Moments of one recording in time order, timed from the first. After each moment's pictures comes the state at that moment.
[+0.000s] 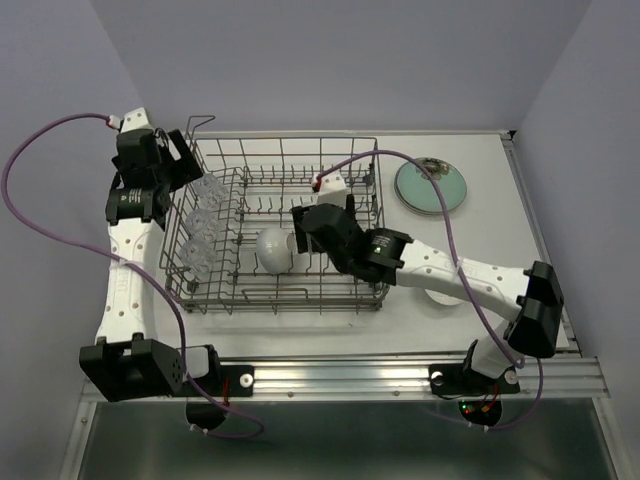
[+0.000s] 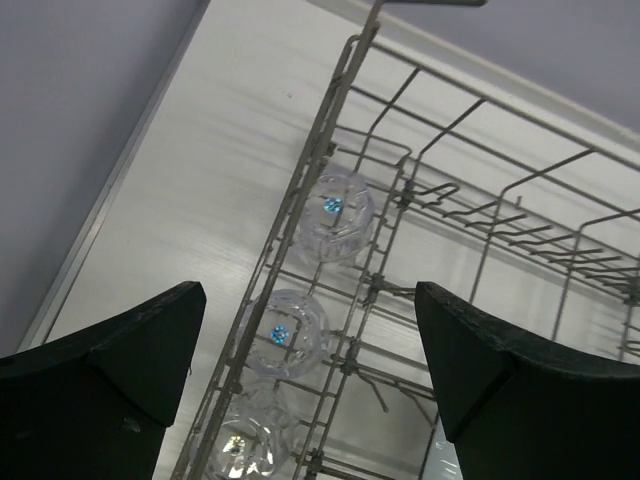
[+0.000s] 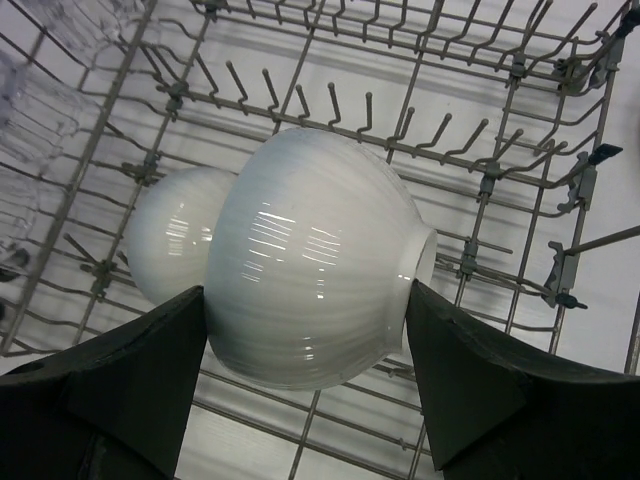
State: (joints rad) left arm 0.09 1.26 1.36 -0.60 -0.15 -0.29; right arm 1.12 1.61 1.44 -0.42 0.72 0.46
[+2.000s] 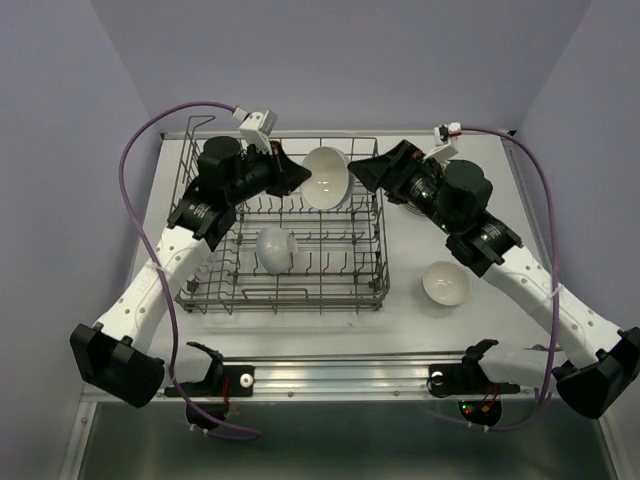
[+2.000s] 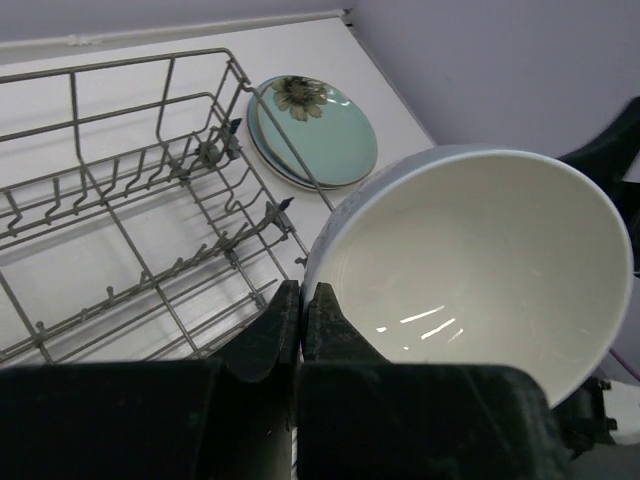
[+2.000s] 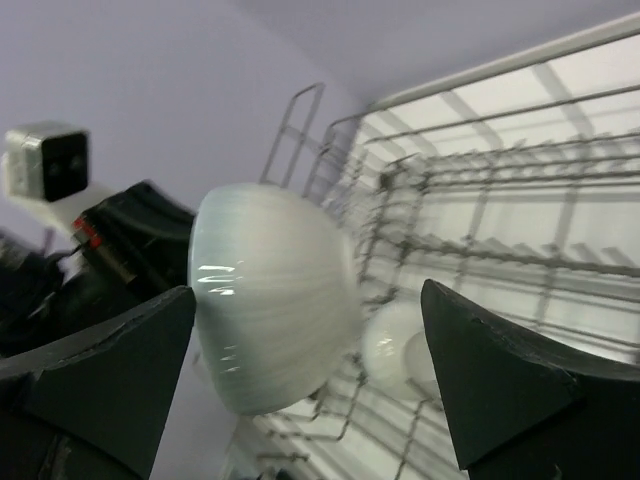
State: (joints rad) left arm -0.42 1.22 1.23 -0.18 0.41 -0.43; right arm 0.61 1.15 1.14 0.04 -0.06 0.87
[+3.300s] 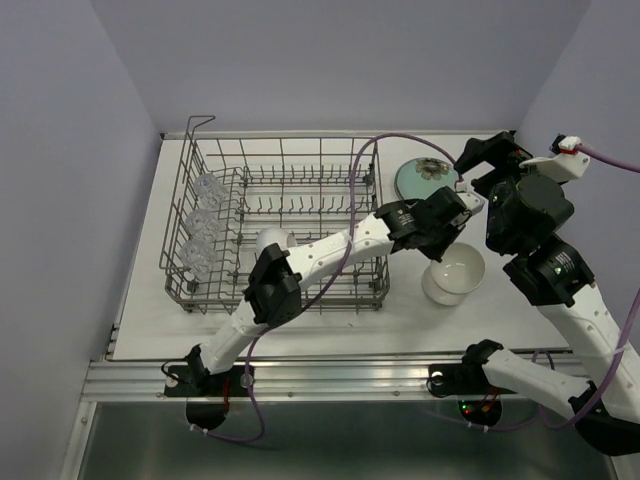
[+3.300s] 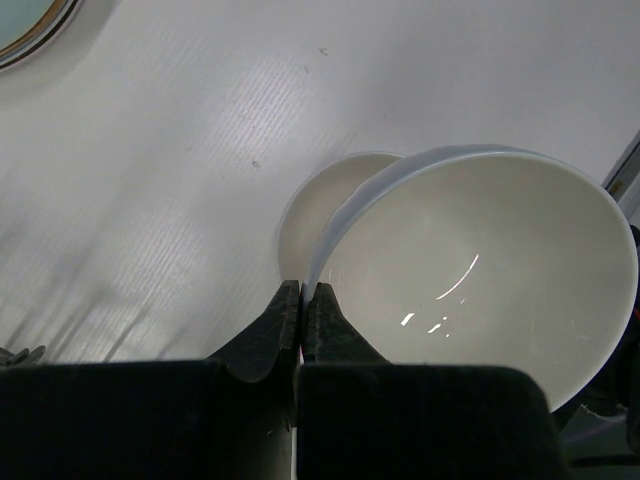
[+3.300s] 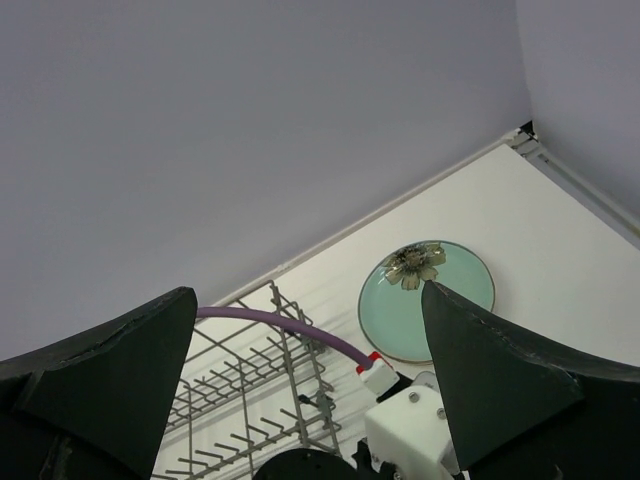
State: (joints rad) left arm -1.13 2.27 2.27 -0.75 0.01 -0.25; right arm 0.59 0.91 1.30 -0.30 0.90 0.45
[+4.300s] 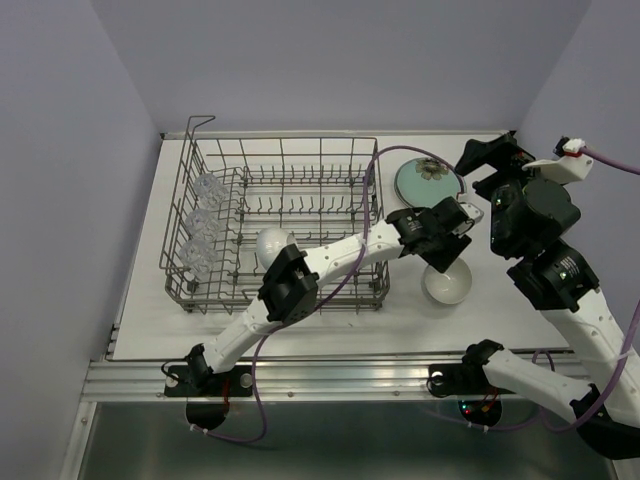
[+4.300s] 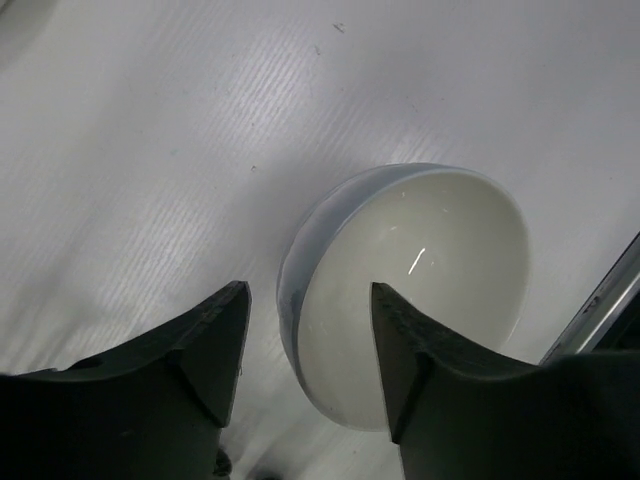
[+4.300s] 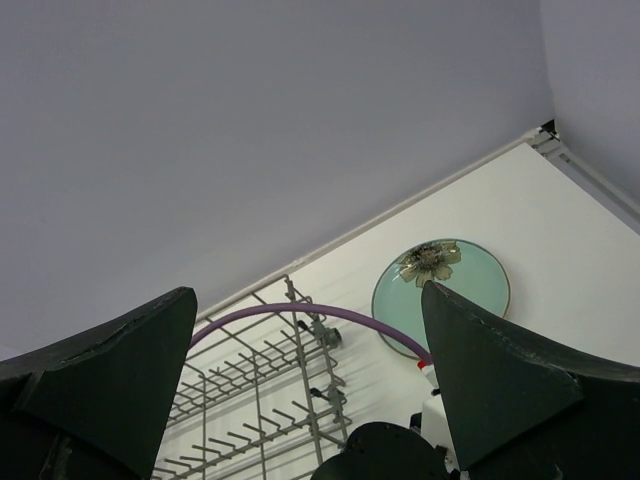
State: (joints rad) left arm -1.13 2.42 2.33 -0.76 0.01 -0.24; right arm 0.59 0.89 1.29 -0.31 0.86 0.45
